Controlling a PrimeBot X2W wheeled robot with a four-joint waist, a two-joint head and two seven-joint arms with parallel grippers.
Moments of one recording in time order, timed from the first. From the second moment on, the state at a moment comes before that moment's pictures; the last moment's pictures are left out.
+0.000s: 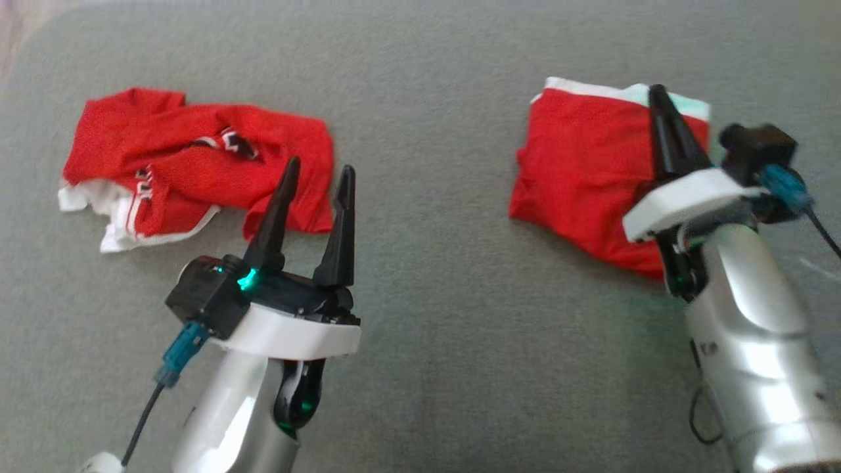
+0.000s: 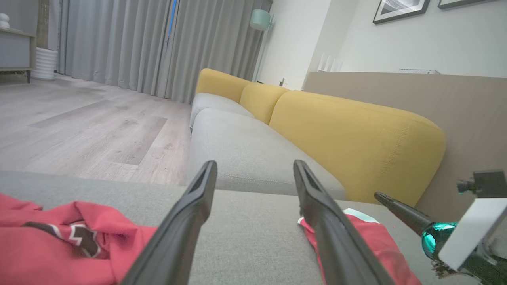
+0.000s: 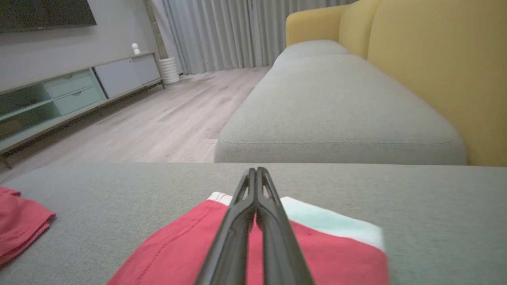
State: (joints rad) left arm -0.30 0.04 -0.34 0.15 -0.39 -0.12 -0.26; right arm -0.66 -0.09 0.10 0.77 0.16 0.13 -0.25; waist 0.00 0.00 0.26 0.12
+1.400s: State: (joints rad) left arm -0.19 0.04 -0.31 0.22 -0.32 -0.12 -0.26; right arm -0.21 -0.05 -0.07 0.40 0.15 0.13 -0.25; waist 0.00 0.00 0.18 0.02
